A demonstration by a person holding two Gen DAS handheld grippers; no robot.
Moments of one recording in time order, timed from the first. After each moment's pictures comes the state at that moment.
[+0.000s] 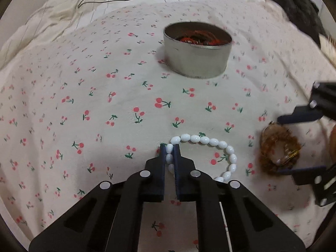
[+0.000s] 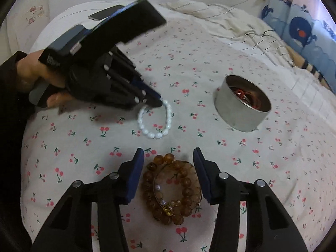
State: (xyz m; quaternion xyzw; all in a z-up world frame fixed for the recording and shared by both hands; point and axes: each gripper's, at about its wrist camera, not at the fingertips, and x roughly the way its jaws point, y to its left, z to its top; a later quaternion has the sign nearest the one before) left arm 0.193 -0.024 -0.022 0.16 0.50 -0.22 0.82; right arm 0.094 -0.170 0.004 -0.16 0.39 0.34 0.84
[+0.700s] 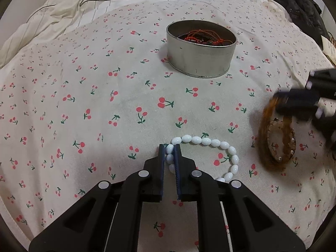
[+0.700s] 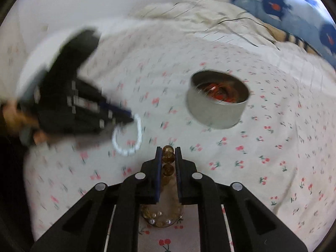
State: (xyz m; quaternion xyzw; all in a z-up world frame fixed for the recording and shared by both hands) left arm 0.197 -0.025 -0.025 0.17 0.51 -0.21 0.82; right arm 0.130 -0.216 0.015 0.00 0.39 0.29 0.87
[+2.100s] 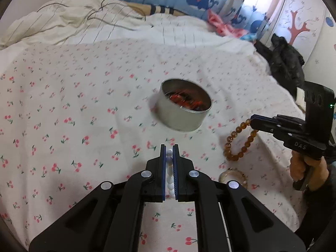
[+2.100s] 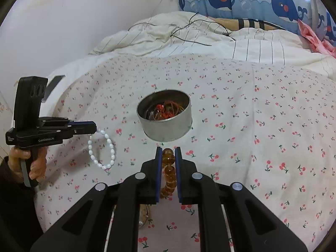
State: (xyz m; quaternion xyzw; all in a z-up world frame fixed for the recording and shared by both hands) left arm 0.197 -0.001 0.026 0.01 0.43 -0.28 0.86; right arm 0.135 -0.268 0.030 0.08 0.38 0.20 0.90
